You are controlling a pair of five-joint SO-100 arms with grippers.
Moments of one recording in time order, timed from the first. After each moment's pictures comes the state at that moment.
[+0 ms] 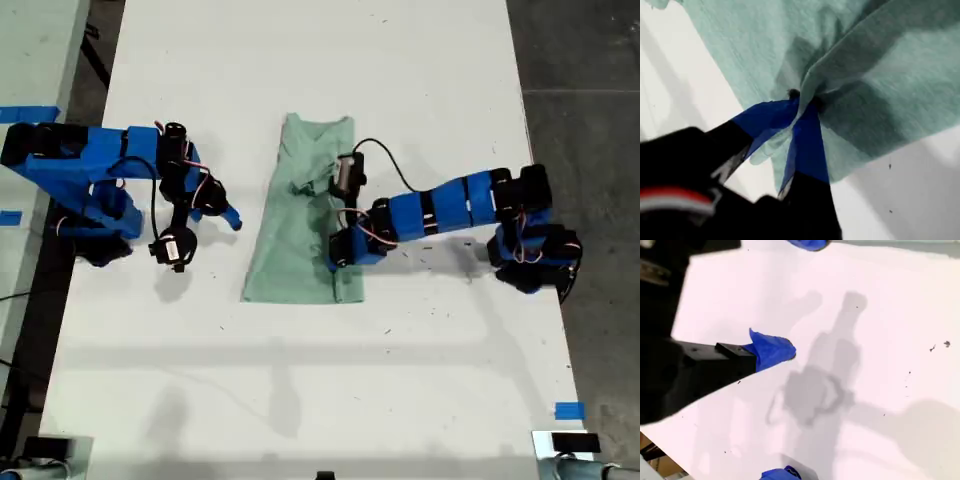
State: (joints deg) arm 0 1.5 108.1 110.5 84.6 10.7; arm 1 -0.1 68.8 87.2 50.2 -17.6
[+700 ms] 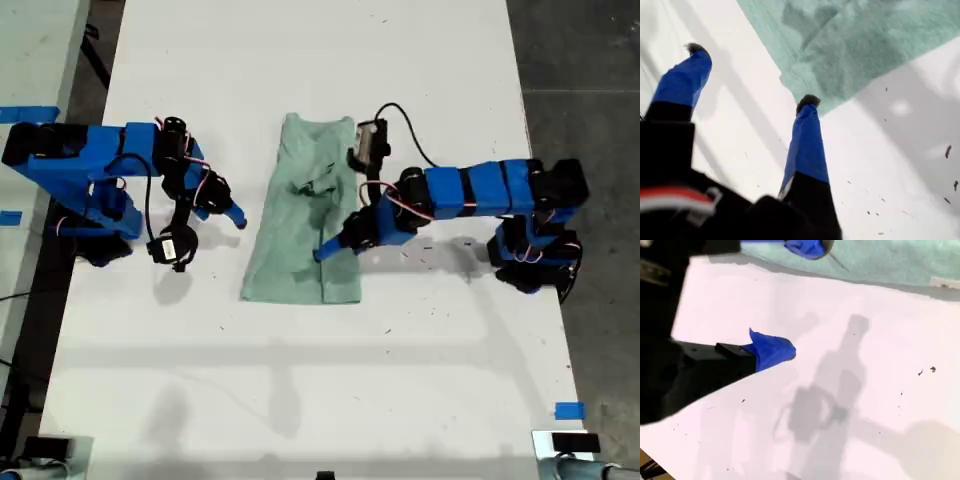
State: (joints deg) arm 0 3.9 105.6 100.5 88.1 10.7; arm 1 -0.4 89.8 82.9 77.4 -18.8
